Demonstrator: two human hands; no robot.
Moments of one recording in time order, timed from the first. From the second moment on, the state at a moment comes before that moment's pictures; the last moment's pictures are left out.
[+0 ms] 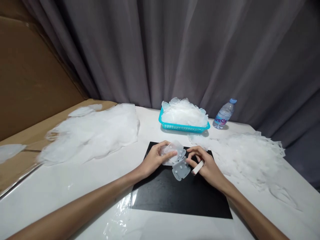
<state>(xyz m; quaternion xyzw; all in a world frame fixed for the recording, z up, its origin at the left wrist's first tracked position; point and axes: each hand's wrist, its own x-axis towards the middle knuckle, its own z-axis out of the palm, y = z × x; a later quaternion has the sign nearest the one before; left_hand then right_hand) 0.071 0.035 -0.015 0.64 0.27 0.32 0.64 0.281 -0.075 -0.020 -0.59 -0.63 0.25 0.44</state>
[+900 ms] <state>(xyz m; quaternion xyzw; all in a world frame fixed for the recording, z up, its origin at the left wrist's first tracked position) 0.071 0.035 -0.007 0.51 0.26 0.30 0.76 0.309 -0.071 -0.009 -0.56 -0.63 0.36 0.40</state>
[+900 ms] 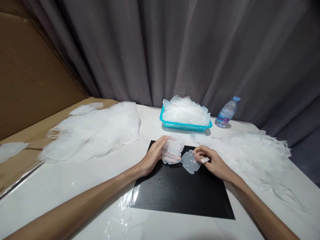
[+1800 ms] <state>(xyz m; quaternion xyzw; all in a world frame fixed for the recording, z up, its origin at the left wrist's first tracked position) 0.070 0.035 -0.013 0.61 0.23 0.29 0.70 0.318 -0.070 -0.019 -0.58 -0.65 0.31 0.37</state>
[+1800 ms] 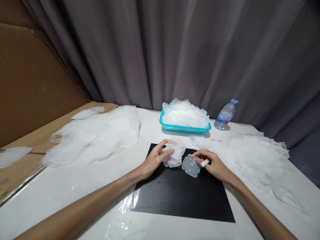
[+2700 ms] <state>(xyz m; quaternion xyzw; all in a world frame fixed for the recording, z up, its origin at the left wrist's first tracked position) 0.081 0.060 0.023 0.81 0.27 0.32 0.41 0.298 -0.070 -0.024 -0.57 -0.63 0.29 0.44</state>
